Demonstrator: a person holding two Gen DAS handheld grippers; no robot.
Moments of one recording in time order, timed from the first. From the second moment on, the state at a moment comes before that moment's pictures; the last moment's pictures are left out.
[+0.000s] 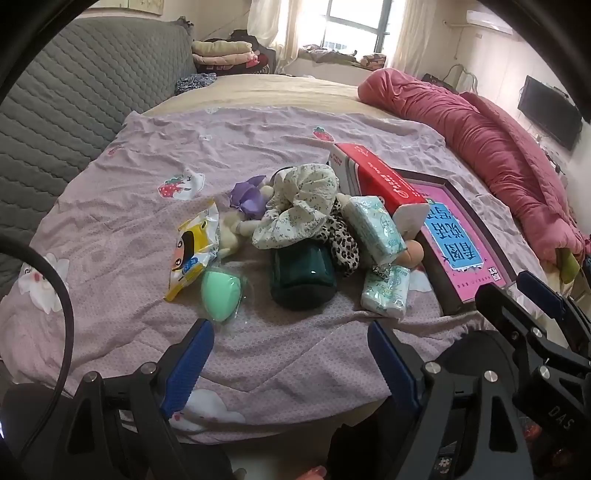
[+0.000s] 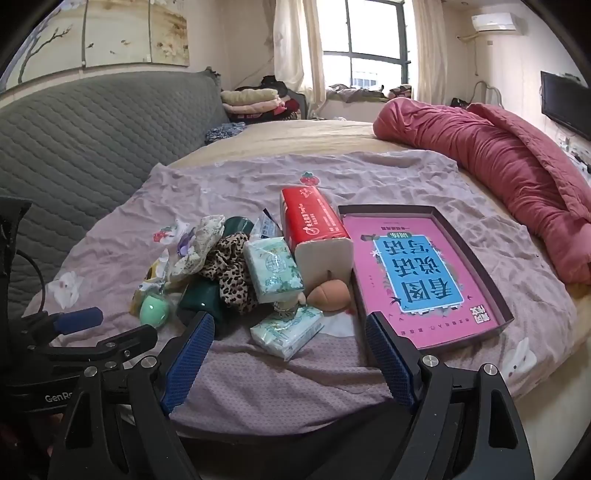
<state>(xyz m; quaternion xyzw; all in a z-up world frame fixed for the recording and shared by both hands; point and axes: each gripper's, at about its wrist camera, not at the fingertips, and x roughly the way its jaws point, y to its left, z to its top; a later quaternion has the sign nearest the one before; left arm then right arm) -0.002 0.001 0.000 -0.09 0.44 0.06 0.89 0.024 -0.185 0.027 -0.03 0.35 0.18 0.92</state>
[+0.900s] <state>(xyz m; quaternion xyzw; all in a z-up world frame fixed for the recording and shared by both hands) -0.001 0.004 0.002 -0.09 0.44 0.06 0.89 0.025 -0.186 0.028 -0.03 0.35 0.18 0.92</state>
